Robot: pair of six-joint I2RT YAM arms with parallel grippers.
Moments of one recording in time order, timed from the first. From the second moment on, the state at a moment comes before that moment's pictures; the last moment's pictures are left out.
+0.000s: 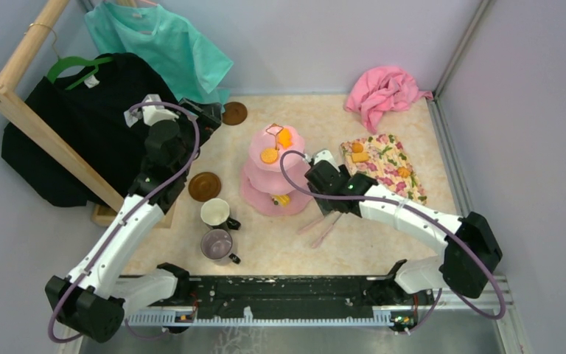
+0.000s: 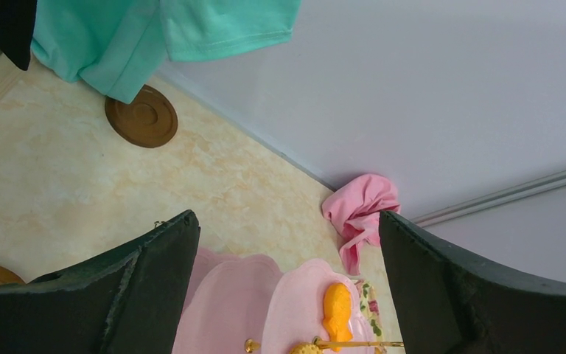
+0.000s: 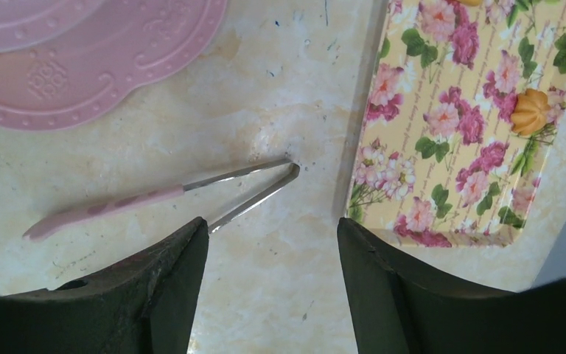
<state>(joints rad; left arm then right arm) -0.40 1.06 1.02 -0.02 -0.38 -0.82 0.84 1.32 0.98 -0.72 0.50 0.23</state>
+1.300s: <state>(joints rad) -0.40 0.99 1.02 -0.05 -0.44 -0.73 0.84 1.52 0.89 -0.53 0.31 0.00</state>
